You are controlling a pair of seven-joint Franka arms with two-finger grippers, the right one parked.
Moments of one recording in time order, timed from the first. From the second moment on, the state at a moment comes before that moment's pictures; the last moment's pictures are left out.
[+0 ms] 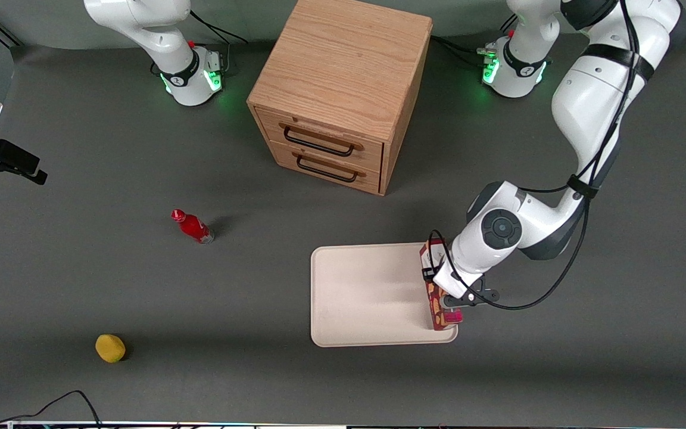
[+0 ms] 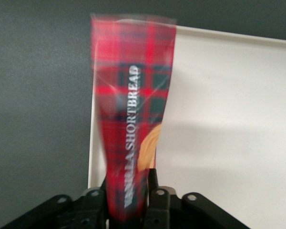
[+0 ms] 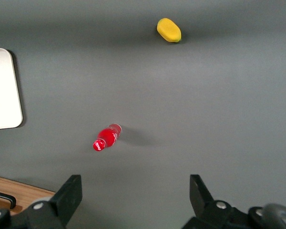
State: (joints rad) arm 0.07 0.78 -0.57 -1.59 0.42 2.36 -0.75
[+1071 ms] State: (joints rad) arm 0.13 -0.03 -0.09 -1.64 0.00 1.40 0.14
